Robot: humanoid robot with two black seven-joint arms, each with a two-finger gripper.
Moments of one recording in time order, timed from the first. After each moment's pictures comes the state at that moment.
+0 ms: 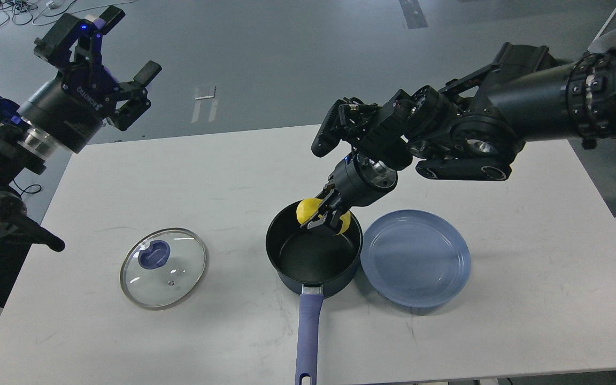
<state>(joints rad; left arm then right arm) -0.84 0.86 -0.56 -1.27 0.29 -0.35 -0.49 1.76 0.00 -0.82 1.05 -1.04 0.17 0.49</state>
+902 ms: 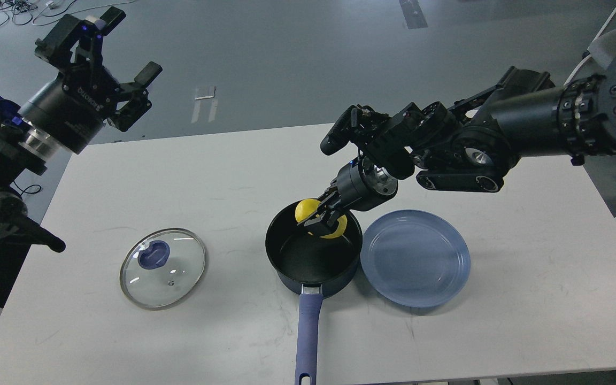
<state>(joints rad) -0.83 0.85 -0.56 -1.28 0.29 -0.35 -0.49 1.67 0.00 -0.84 1.01 -0.92 0.13 0.49</state>
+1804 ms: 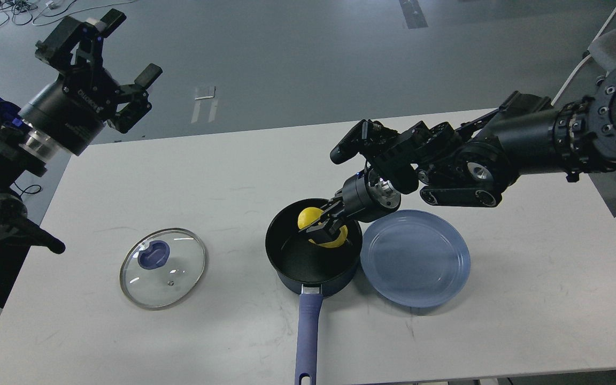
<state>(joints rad) -0.83 0.86 -0.56 -1.28 0.29 -0.35 -0.49 1.60 0.00 -0.85 0.99 -0.84 0.08 0.49</state>
